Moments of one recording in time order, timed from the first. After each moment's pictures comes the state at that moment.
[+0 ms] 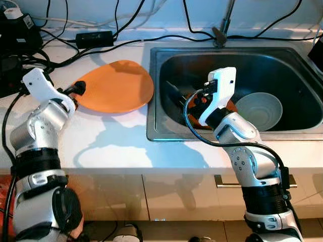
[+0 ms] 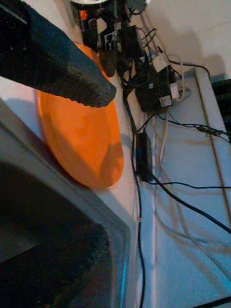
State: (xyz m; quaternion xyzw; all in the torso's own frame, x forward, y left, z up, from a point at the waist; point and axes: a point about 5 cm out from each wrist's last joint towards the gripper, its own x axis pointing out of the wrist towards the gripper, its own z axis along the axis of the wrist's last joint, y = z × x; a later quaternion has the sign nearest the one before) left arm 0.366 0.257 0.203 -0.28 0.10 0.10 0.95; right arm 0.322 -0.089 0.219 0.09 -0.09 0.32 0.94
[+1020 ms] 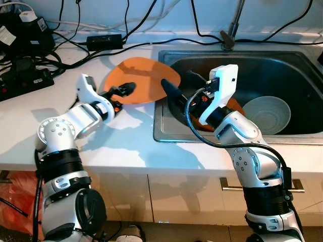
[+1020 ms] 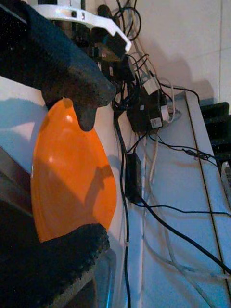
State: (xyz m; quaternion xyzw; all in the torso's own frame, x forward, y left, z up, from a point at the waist) left arm 0.356 0.171 0.198 -0.43 0.21 -0.13 0.87; right arm 0.317 -0.087 0.224 0.08 -0.09 0.34 0.93
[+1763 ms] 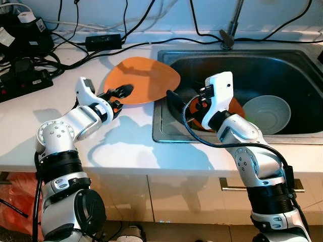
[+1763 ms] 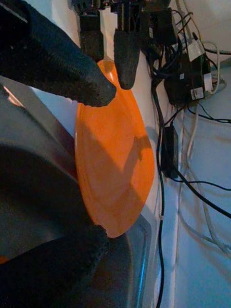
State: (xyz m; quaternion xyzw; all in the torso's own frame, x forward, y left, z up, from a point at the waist) left arm 0.356 0.177 0.193 -0.46 0.20 -0.12 0.86; right arm 0.325 -0.098 0.206 0.03 -0.03 0.30 0.95
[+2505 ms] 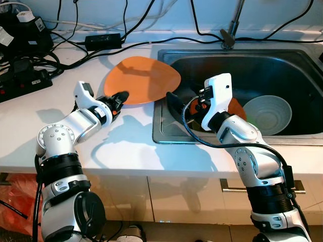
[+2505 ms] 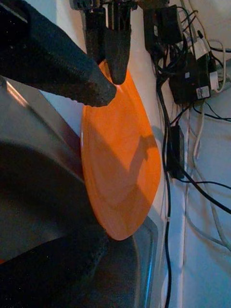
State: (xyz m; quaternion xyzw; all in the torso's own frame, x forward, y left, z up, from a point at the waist) left arm 0.354 0.181 0.186 -0.46 0.20 -0.10 0.86; right arm 0.326 -0.098 0.202 0.03 -0.02 0.30 0.95
